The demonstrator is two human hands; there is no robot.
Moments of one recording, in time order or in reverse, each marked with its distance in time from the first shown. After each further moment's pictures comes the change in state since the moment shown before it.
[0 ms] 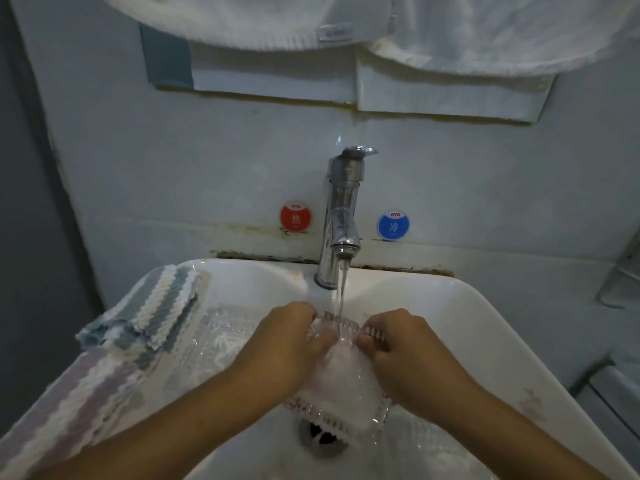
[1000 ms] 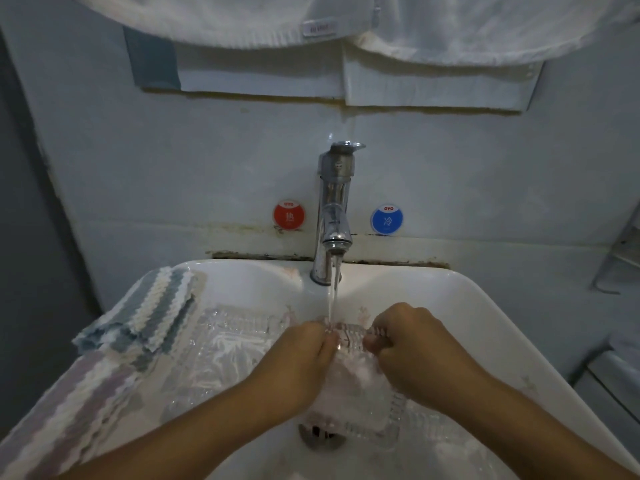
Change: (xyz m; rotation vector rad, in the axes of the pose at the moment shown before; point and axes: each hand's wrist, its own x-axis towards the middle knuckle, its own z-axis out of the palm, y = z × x) left_hand 0.001 -0.006 0.029 -0.049 -0.099 0.065; right_hand -0.005 0.003 -0.010 -0.096 -0.033 0.064
